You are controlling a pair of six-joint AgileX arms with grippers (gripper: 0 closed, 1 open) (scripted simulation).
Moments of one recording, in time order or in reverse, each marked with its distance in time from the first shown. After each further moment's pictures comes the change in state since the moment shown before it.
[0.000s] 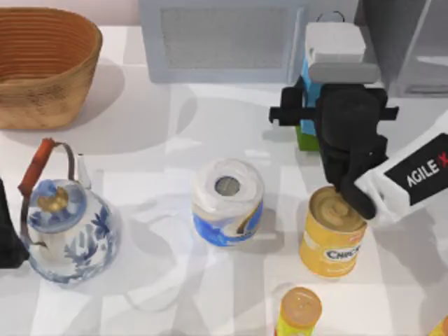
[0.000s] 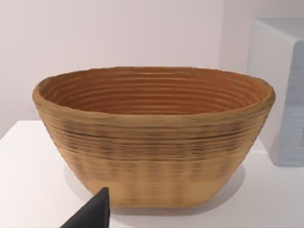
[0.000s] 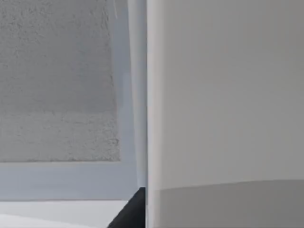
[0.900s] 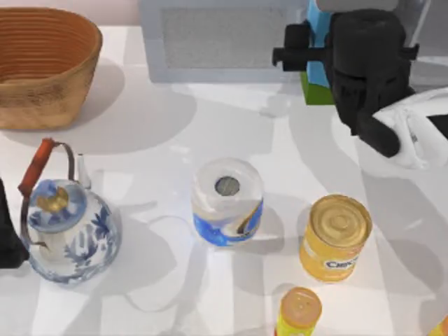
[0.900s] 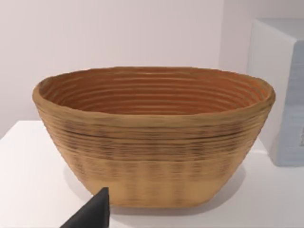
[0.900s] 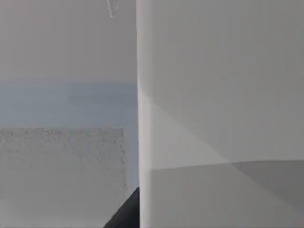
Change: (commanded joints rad) left arm 0.000 0.000 0.000 0.000 0.000 0.000; right arm 0.003 -0.308 0.127 -0.440 -0.011 0.003
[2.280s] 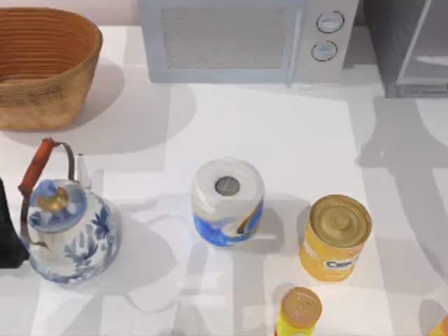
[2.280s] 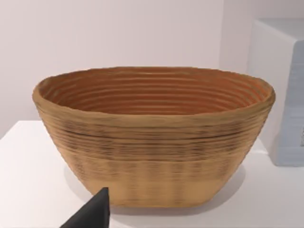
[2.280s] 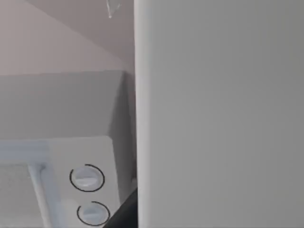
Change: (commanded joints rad) left arm 0.000 0.000 0.000 0.000 0.000 0.000; right arm -0.237 -0.988 -0.502 -0.339 -0.240 -0.045
